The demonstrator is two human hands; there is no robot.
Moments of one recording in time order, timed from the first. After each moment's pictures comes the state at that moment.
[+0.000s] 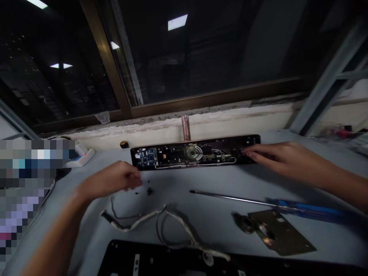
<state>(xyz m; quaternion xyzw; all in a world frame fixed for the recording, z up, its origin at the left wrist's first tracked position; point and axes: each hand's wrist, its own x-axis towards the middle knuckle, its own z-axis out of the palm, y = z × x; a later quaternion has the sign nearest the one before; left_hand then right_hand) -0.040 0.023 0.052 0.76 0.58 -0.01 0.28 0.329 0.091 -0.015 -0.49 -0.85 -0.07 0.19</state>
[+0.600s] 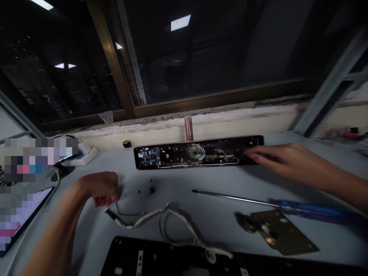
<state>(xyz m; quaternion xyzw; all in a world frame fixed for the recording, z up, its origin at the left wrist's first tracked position) -0.078 0.016 0.052 0.56 0.75 -0.15 0.31 0.326 0.090 -0.015 -0.49 -0.85 -0.07 0.19</state>
